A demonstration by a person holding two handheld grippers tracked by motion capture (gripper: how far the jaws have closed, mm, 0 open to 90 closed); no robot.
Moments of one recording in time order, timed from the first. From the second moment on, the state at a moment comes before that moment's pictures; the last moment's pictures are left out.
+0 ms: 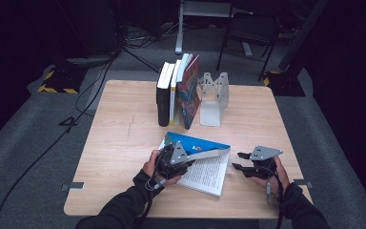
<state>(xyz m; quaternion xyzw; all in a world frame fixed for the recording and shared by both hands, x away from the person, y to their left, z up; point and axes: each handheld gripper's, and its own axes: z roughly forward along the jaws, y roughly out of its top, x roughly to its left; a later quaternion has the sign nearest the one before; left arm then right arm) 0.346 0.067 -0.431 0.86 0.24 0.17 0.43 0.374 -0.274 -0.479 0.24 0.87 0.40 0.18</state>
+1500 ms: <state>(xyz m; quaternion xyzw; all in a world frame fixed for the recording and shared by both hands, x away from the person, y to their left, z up) 0.322 0.135 -0.412 0.78 0.26 0.15 0.55 0.371 -0.192 -0.391 0.15 0.79 0.55 0.21</state>
